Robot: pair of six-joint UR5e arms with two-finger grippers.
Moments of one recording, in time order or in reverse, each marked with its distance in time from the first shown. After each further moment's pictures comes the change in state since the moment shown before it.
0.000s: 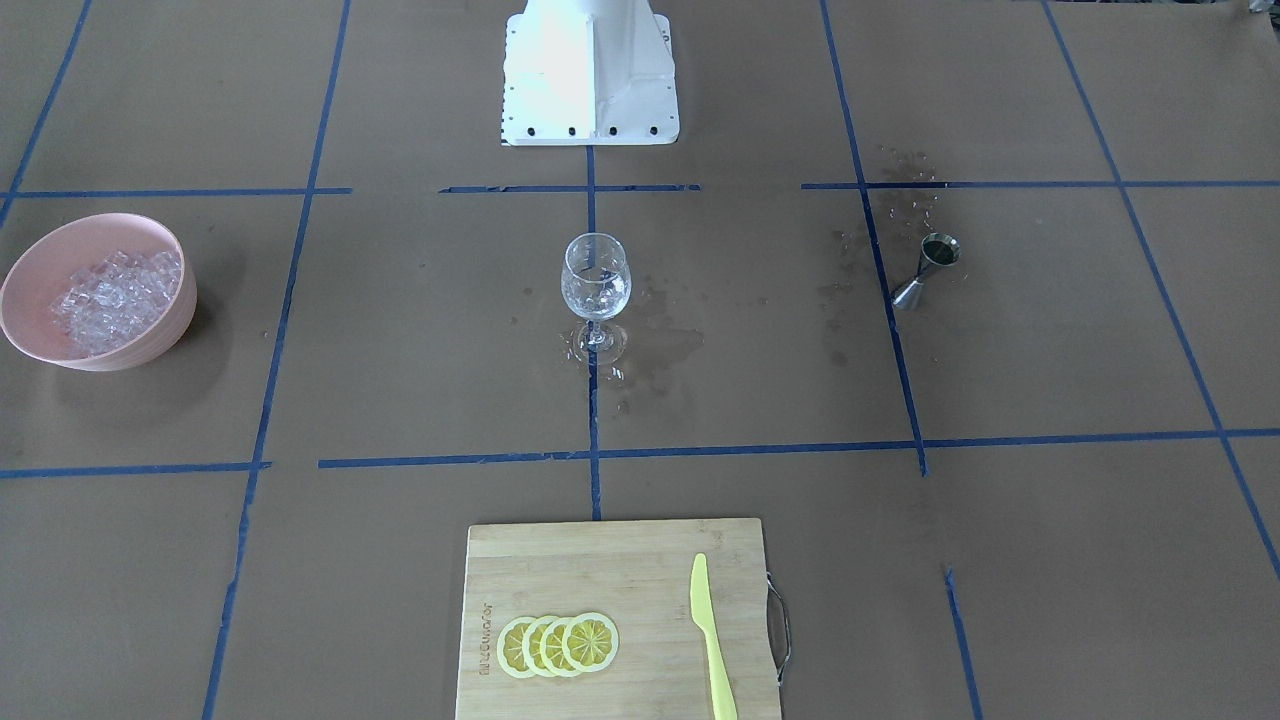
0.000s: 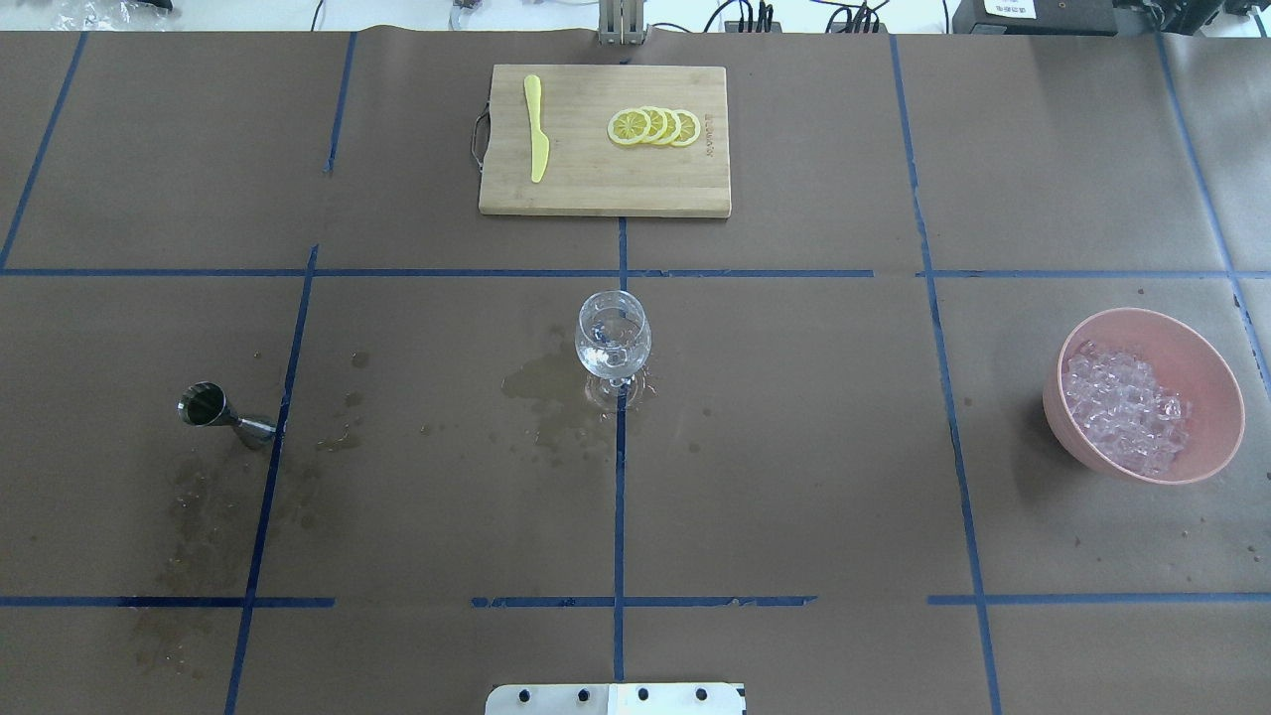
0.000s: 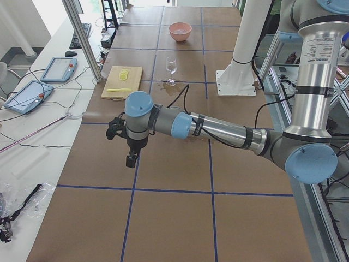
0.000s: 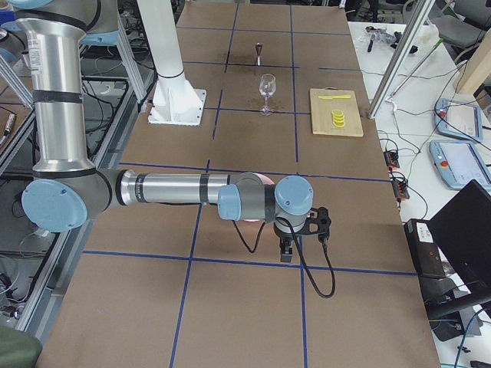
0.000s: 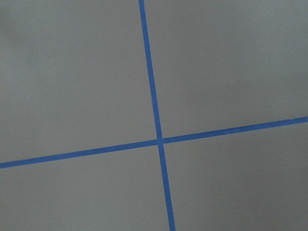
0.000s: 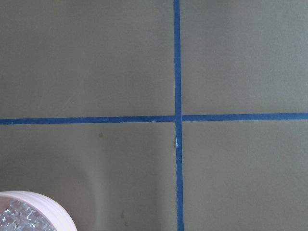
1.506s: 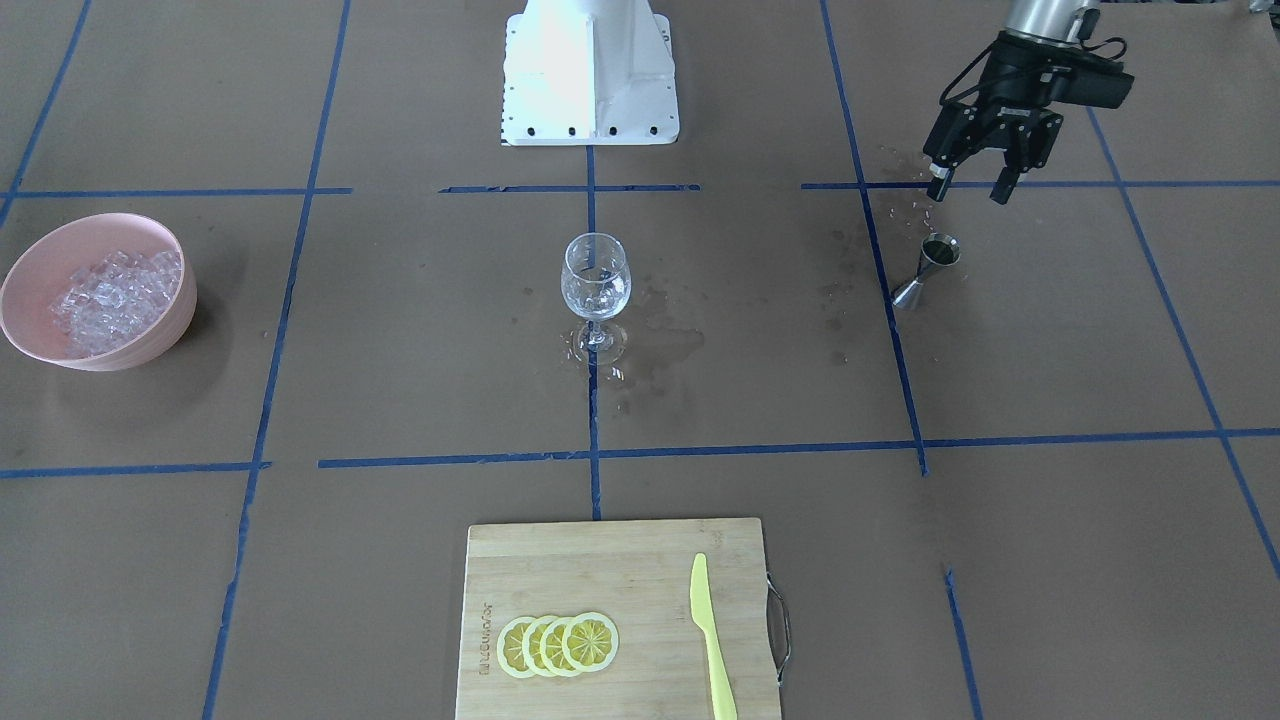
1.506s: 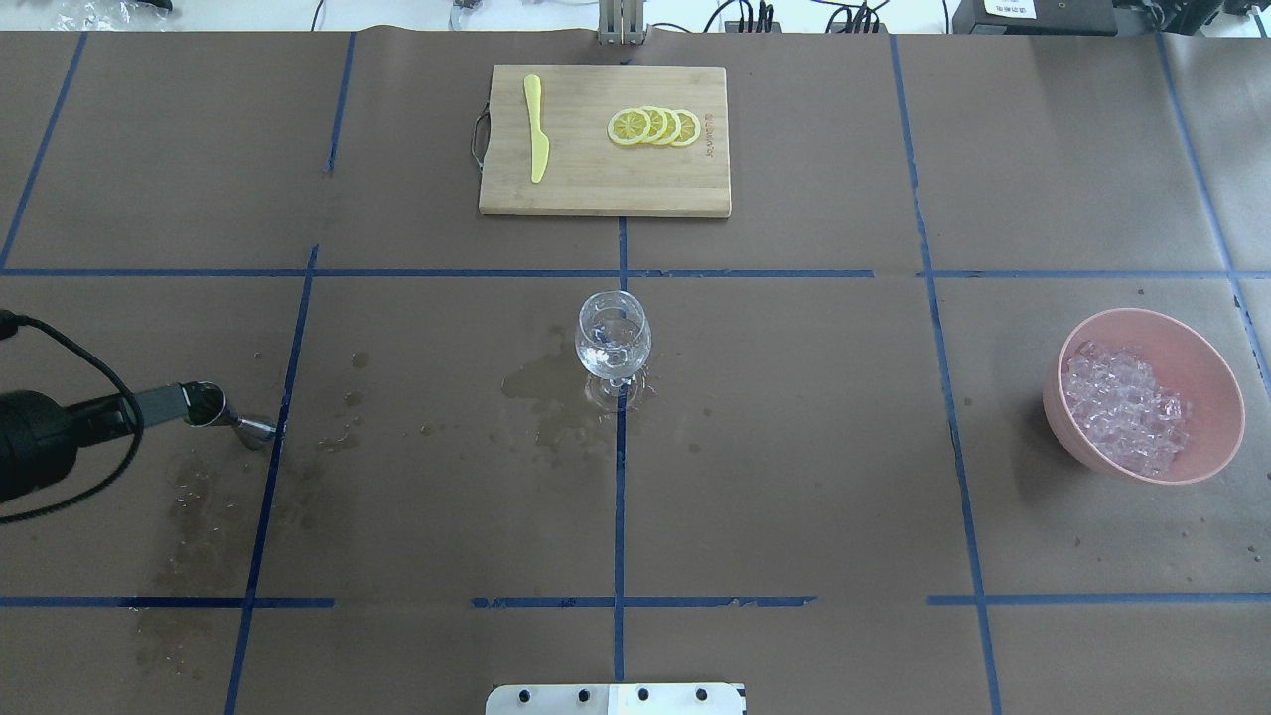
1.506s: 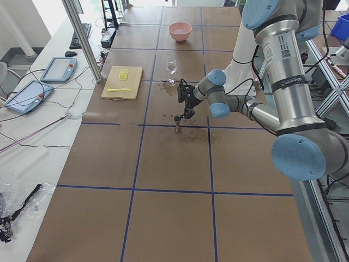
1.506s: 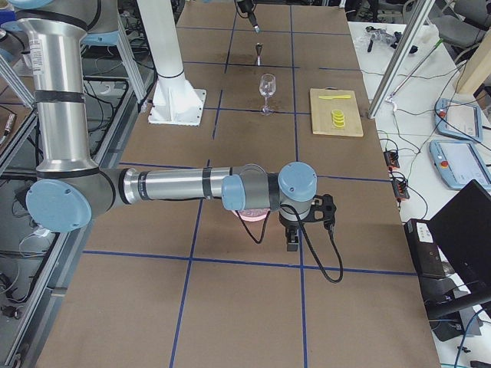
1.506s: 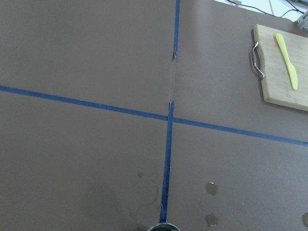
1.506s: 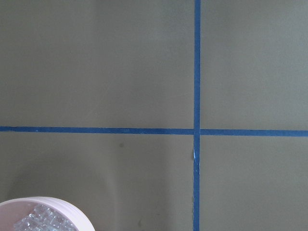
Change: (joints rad) left arm 1.147 0.408 -0.411 -0.705 0.959 -1.472; right arm -0.006 0.019 0.036 -0.001 0.021 0.012
